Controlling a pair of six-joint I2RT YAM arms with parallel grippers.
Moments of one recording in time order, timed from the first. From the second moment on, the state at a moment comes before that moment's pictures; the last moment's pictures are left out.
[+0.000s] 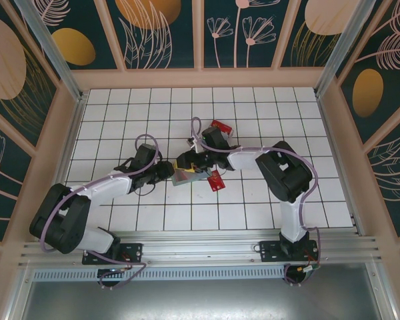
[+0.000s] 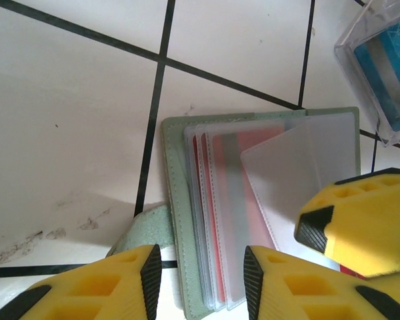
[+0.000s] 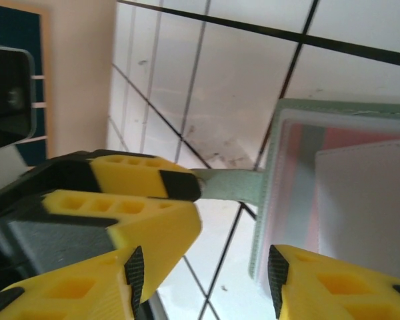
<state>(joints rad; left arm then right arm) -0.48 1.42 0.65 -0.12 0.13 -0.83 0.68 1.99 1.10 0.19 -0.82 0.76</state>
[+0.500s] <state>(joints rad) -0.48 1.45 0.66 -0.12 0.13 -0.82 0.53 1.75 1.07 -0.06 -0.62 0.56</state>
